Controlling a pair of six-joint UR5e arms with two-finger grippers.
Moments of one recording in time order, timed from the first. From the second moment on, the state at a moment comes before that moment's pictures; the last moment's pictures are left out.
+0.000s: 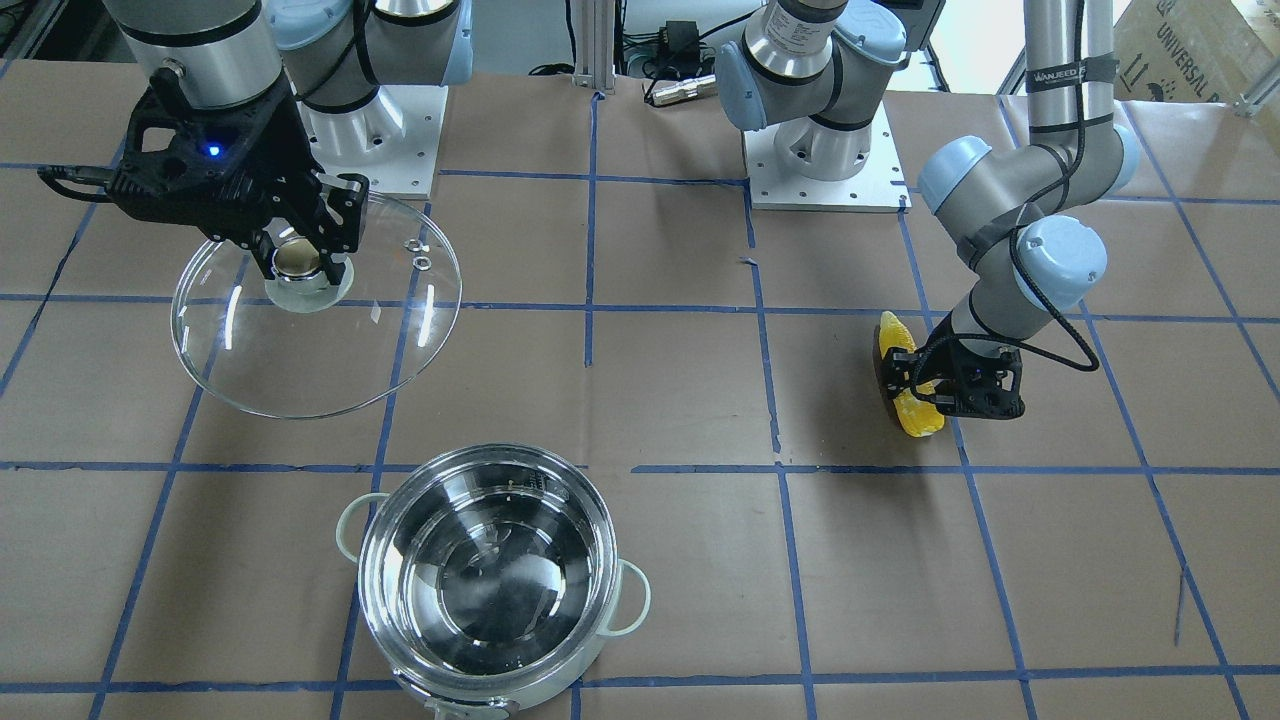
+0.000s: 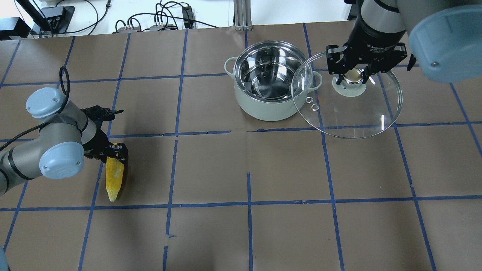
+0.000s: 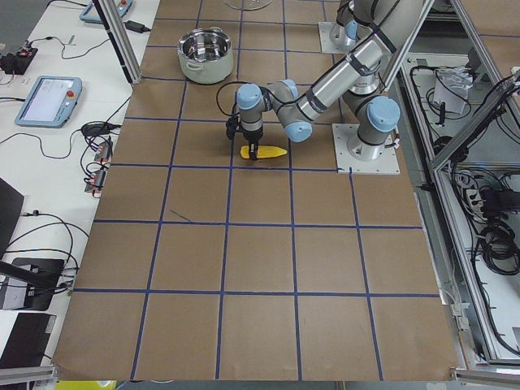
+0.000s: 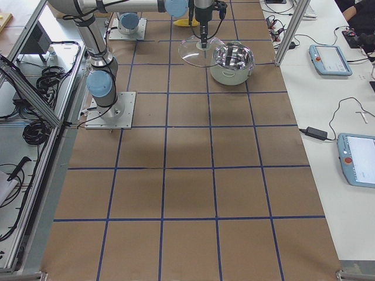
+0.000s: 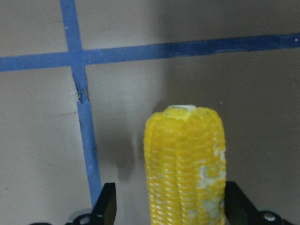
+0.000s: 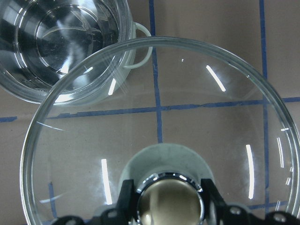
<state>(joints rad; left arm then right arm) -1.19 -1.80 -2.16 -0.83 1.59 0.43 1.62 -1.58 1.59 -1.67 -1.61 0.10</state>
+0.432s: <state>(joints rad) -1.23 -1.78 -2.11 -0.85 1.59 0.37 1.60 -1.58 1.58 -1.66 -1.62 0.08</state>
